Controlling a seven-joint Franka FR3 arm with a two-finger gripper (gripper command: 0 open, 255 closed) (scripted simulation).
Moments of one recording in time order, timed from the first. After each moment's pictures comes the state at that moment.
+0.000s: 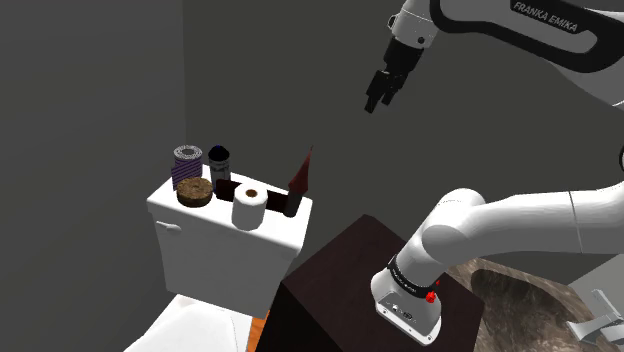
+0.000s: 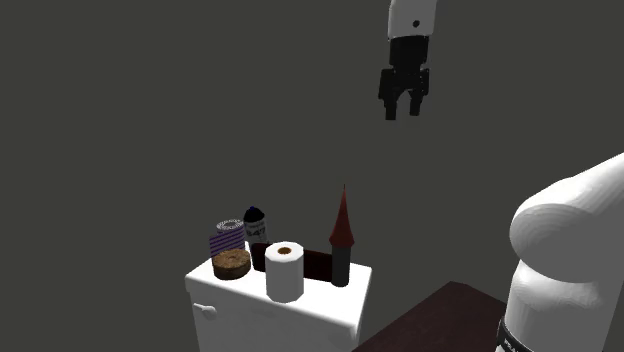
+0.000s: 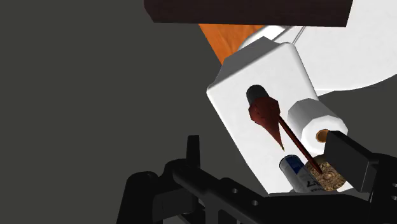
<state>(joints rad) 0.02 -0.80 0.00 -2.28 -0.10 1.55 -0.04</state>
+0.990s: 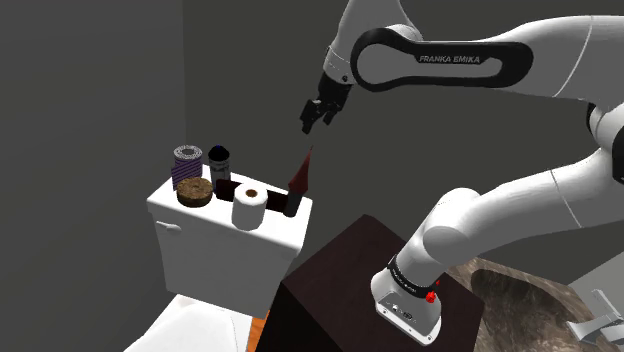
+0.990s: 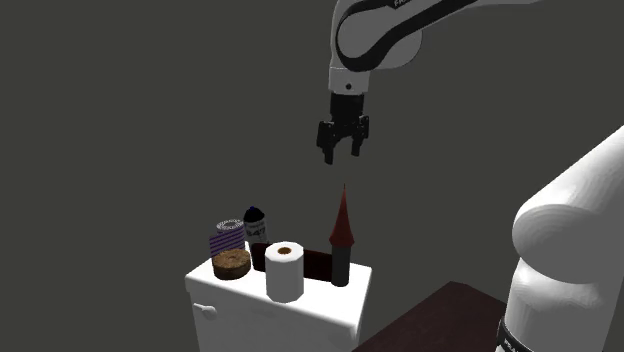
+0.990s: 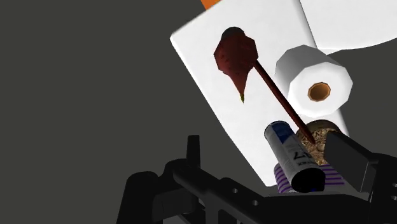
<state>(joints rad) 0.05 -0.57 0.14 -2.42 -0.07 2.03 0.15</state>
